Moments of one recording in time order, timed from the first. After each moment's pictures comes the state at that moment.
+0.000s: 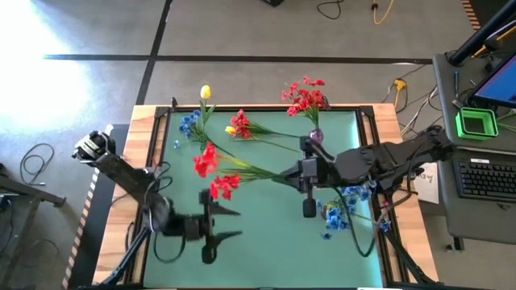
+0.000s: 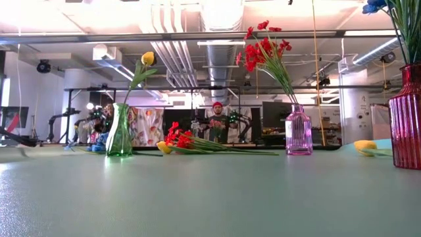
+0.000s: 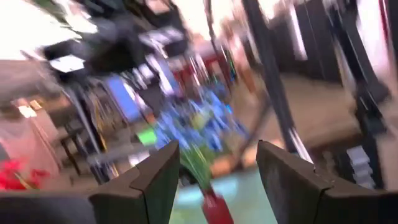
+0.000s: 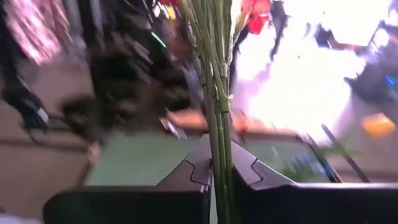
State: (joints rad) left arm -0.71 1.41 0.83 0.86 -0.72 0.49; right arm 0.37 1.44 1.61 -0.37 0.35 -0.03
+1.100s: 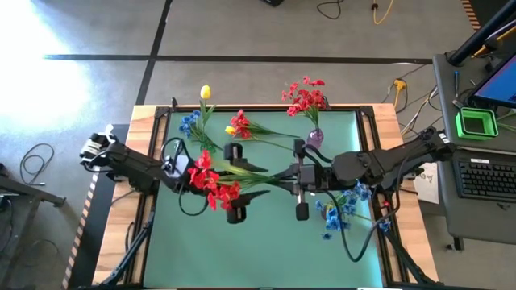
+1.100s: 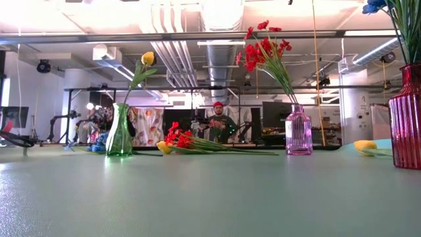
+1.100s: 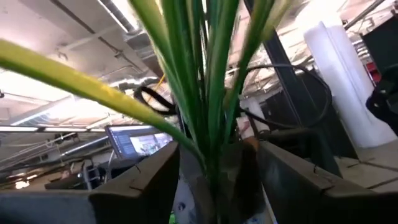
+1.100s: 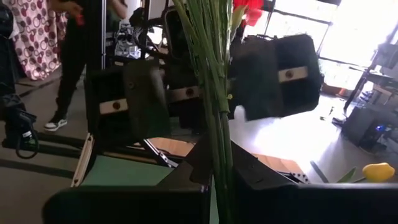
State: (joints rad) left arm -0.31 1.48 1.14 0.84 -0.18 0.48; right arm 0.36 1.44 1.48 -0.09 0.34 -0.17
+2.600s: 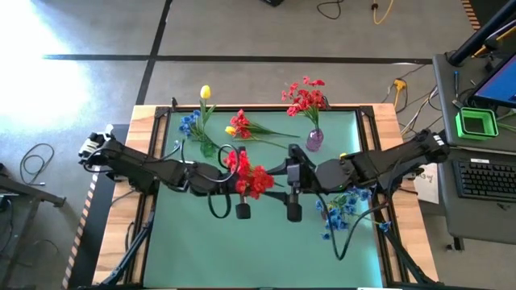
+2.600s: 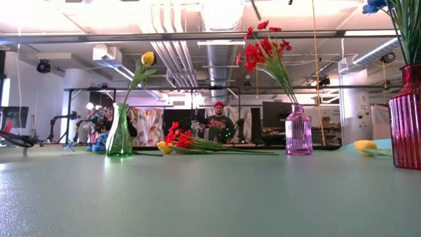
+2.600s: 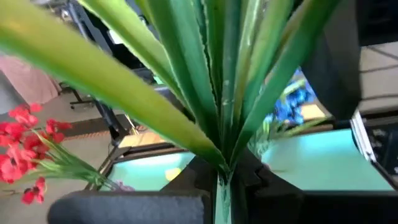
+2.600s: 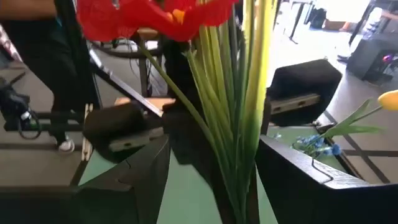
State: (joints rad) left arm -0.31 1.46 1.24 0.11 -0.44 0.17; right arm 0.35 1.52 1.58 -0.33 0.39 0.05
